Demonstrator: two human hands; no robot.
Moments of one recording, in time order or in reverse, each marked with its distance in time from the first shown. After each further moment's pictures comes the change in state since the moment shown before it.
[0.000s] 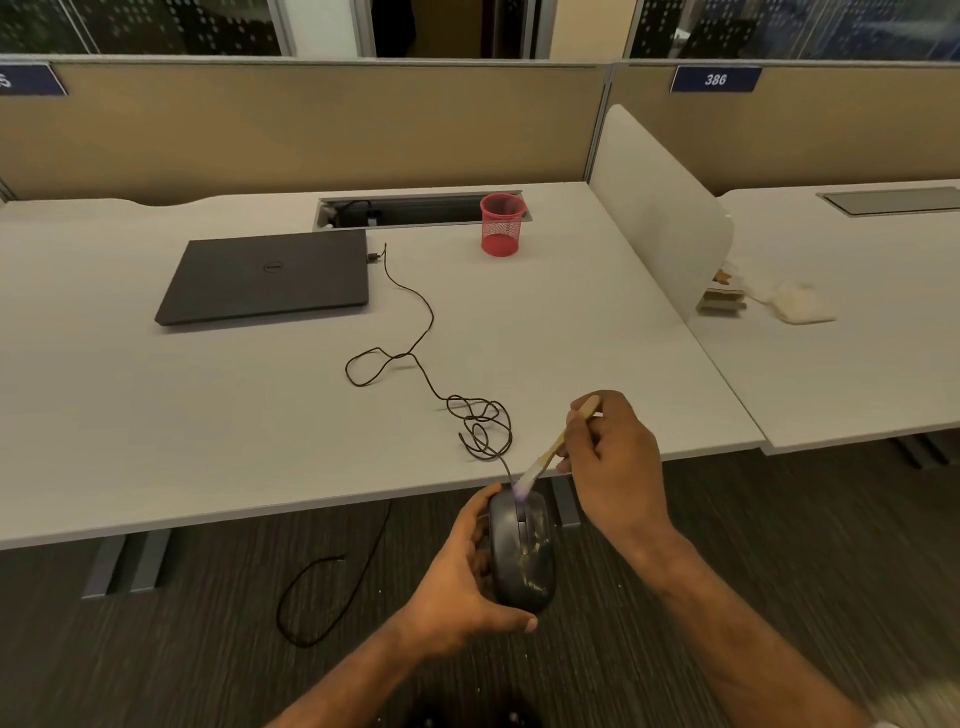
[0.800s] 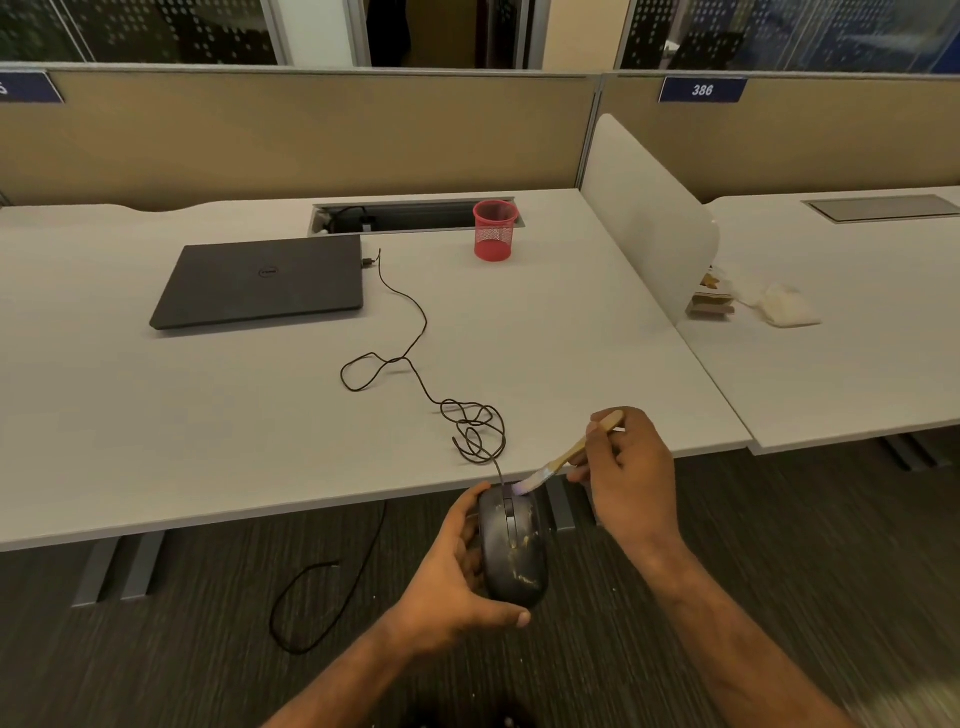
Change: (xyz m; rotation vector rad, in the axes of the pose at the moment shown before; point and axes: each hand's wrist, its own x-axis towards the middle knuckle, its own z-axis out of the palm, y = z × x) left_hand -0.006 0.004 0.001 -0.077 0.001 0.010; right_hand -0.011 0.011 -0.017 0.149 0.064 0.164
